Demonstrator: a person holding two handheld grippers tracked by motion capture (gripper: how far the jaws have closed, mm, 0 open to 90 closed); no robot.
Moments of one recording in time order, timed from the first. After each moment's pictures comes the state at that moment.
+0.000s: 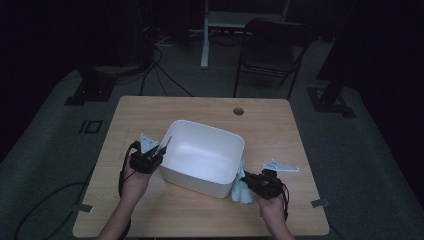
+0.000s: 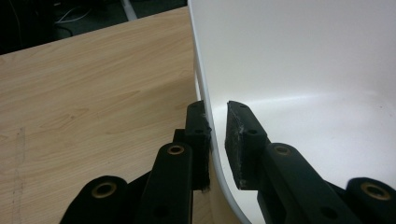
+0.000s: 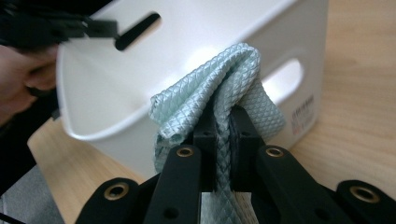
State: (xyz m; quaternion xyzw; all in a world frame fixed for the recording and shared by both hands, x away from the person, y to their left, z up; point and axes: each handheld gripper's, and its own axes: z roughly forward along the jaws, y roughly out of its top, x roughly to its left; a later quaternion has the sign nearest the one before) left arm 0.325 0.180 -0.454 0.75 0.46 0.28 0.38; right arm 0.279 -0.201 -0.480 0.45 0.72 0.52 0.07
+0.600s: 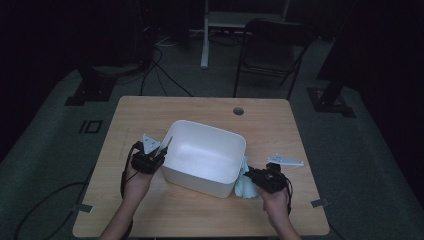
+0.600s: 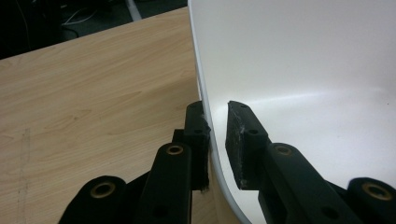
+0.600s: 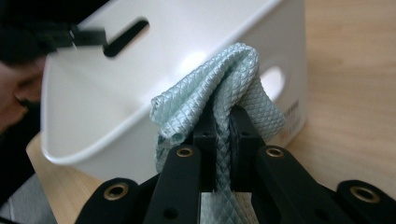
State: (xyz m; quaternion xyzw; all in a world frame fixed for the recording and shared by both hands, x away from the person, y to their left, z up) left arm 0.323 0.173 -0.453 0.76 0.46 0.29 0.37; right arm 0.294 -0.214 -0.476 0.46 0.71 0.53 0.05
